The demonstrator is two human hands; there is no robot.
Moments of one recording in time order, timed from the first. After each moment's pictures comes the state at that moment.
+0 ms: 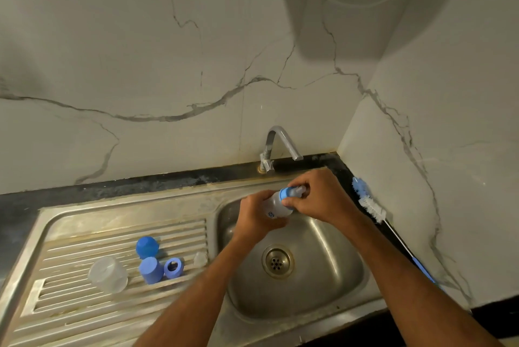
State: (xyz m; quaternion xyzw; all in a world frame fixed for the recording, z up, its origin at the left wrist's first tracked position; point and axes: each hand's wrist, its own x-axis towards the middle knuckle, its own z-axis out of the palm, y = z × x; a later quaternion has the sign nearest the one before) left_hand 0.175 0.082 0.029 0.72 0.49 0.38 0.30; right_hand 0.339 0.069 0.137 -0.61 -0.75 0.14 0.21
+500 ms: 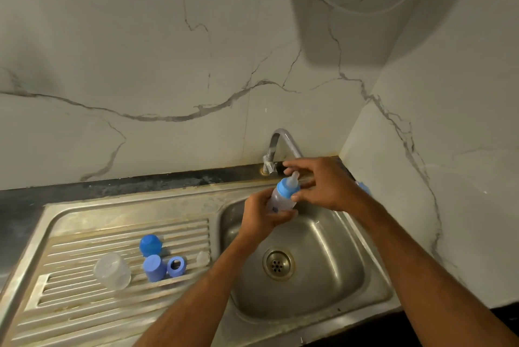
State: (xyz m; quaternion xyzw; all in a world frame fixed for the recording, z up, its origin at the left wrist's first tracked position) left_hand 0.178 0.076 0.045 0.61 0.44 0.48 0.46; right_hand 0.334 0.072 0.177 -0.57 -0.76 0.23 0.22
